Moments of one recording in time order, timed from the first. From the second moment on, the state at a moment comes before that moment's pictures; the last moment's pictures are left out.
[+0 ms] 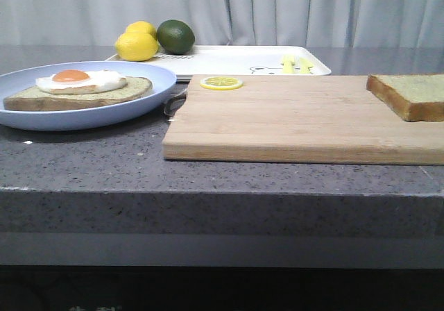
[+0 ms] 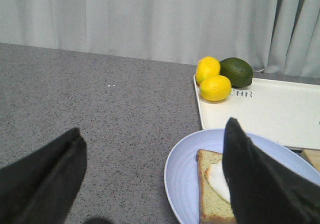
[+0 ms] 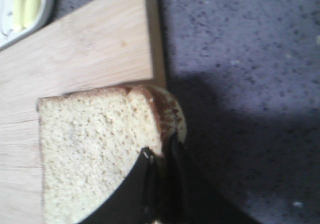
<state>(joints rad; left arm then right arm) -0.04 0.68 -0.56 -0.07 0.09 -0.04 -0.50 1.60 -1.08 0.91 0.97 -0.62</state>
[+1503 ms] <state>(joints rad) -0.04 0.68 -0.56 -0.07 0.09 -0.04 0.54 1.96 -1.42 1.79 0.44 -0.68</state>
